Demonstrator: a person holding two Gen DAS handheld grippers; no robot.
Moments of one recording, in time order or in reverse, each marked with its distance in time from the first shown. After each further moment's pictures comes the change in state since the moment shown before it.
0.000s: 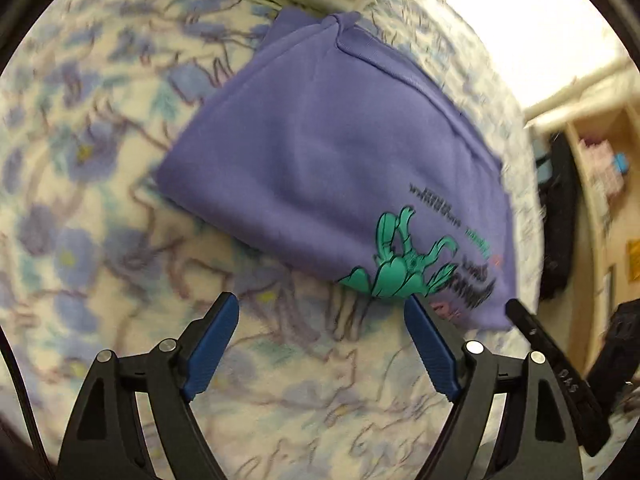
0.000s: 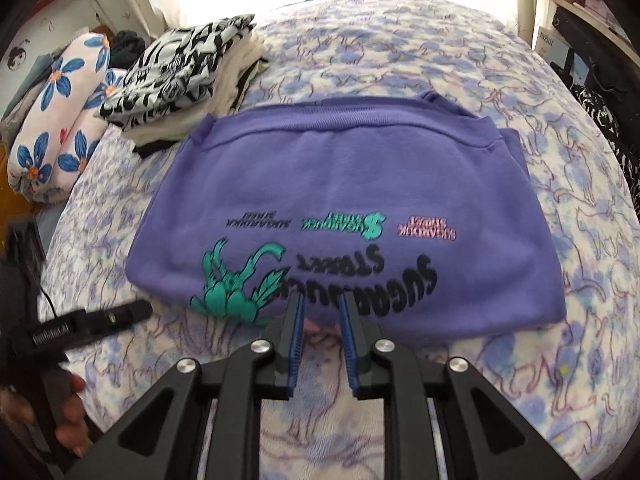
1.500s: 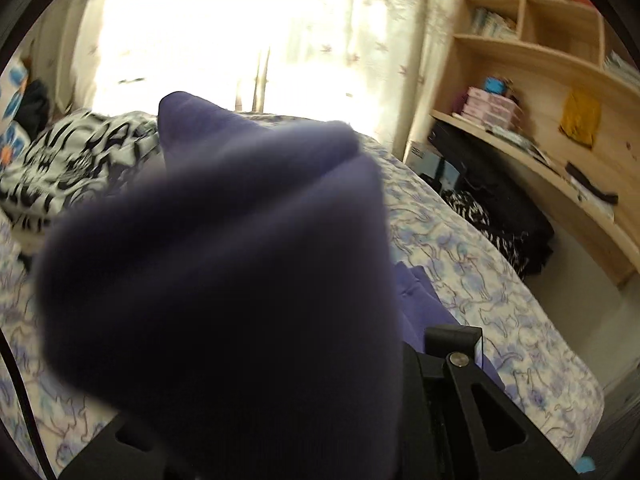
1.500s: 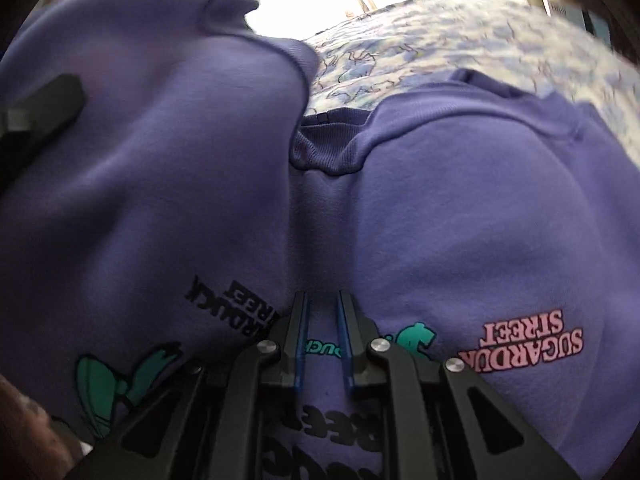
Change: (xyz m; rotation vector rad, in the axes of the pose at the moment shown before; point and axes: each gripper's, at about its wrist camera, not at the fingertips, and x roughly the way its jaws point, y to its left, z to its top) left arm 0.022 -0.231 0.002 0.735 -0.506 -0.048; right arm 0.101 -0.061 0.020 0.162 -0.152 0.350
